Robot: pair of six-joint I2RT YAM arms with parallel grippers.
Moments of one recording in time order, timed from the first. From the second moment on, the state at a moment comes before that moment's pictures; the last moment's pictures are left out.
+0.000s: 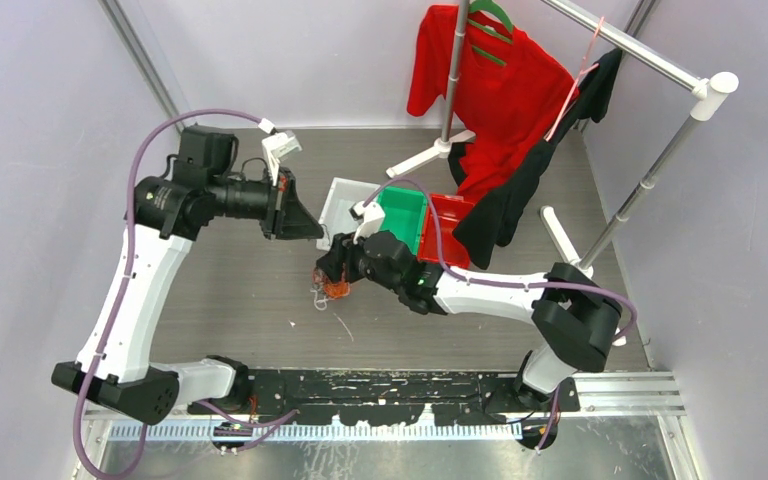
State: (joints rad) left arm -0.32 1.24 1.61 -1.12 0.92 0.06; right arm 1.03 1.57 0.92 0.36 0.16 0.56
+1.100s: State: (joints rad) left arm -0.31 1.22 2.06 -0.99 0.12 0.18; right arm 1.04 1.50 0.57 0.56 0.17 0.75
